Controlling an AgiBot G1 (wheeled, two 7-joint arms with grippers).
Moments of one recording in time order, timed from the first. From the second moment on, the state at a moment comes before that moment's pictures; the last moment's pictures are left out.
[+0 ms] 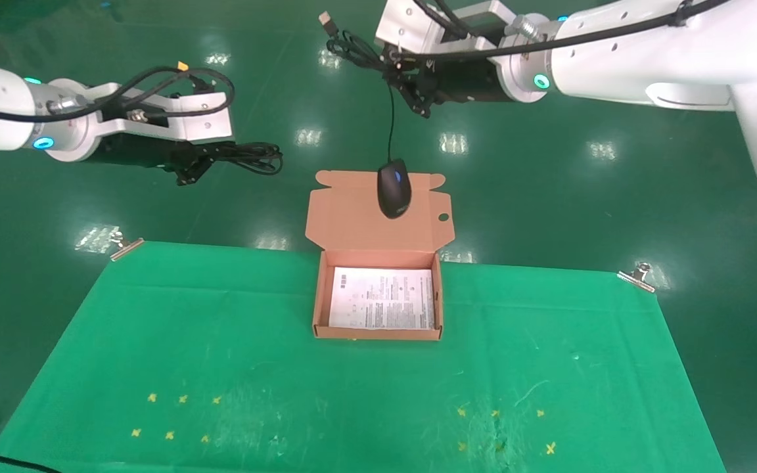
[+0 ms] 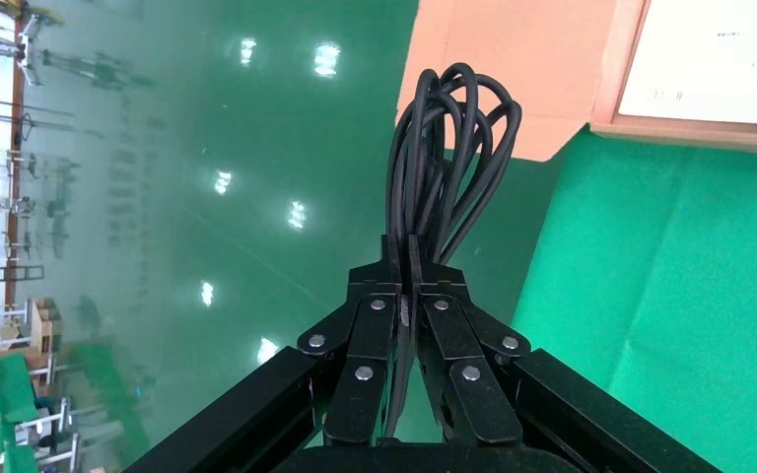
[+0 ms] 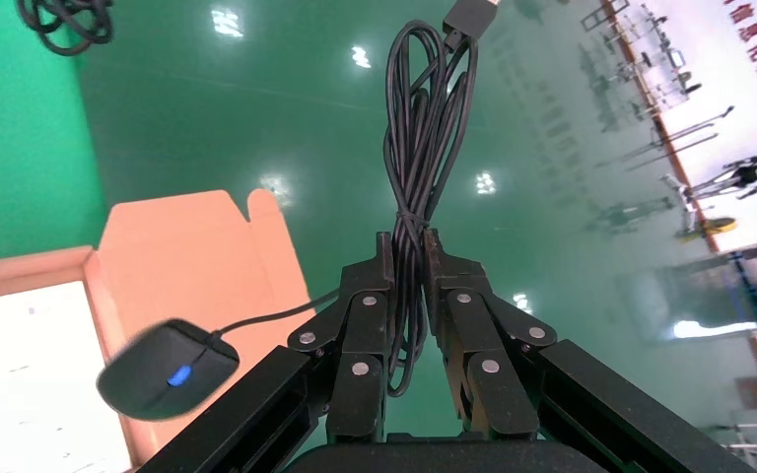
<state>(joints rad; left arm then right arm) -1.81 1.05 0.69 -0.90 2.08 1.10 -0.16 1.86 -1.34 -0.59 0.70 -2.00 -0.89 0.20</state>
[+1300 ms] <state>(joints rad) -1.77 0.93 0.71 -1.03 2.21 1.18 -0.31 1.71 -1.37 -1.04 0.60 -1.74 -0.73 0.37</state>
